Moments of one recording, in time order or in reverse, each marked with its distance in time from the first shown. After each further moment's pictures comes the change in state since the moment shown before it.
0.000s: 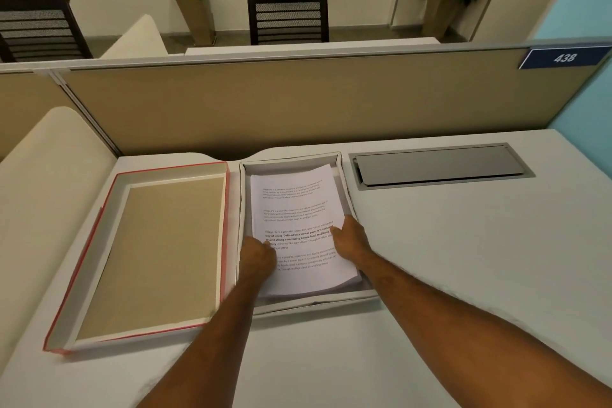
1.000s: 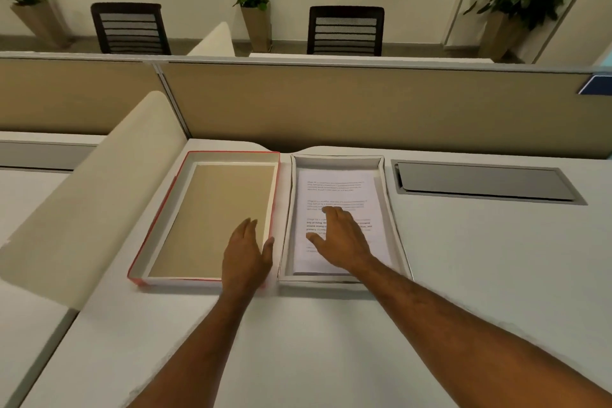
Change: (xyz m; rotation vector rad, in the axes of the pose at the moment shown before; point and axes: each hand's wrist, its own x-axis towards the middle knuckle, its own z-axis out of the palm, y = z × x) left_hand -0.039 -0.082 -0.081 0.377 0.363 0.393; right_hand -0.092 -0.058 0.043 -0.464 -0.064 -0.517
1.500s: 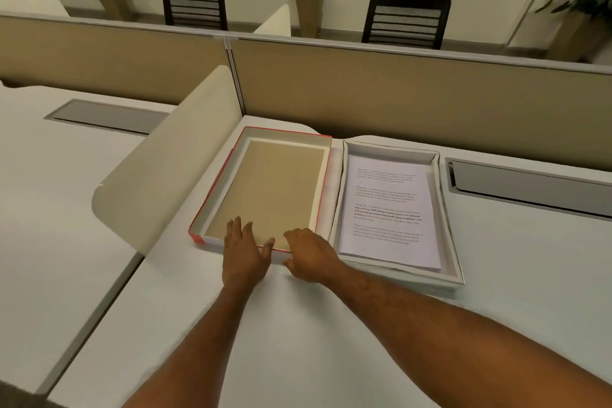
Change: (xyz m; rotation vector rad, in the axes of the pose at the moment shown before) left_hand -0.036 -0.101 -0.029 -0.001 0.025 -0.210; right_hand -0.028 -0.100 0.105 -0.244 -0.318 -0.385
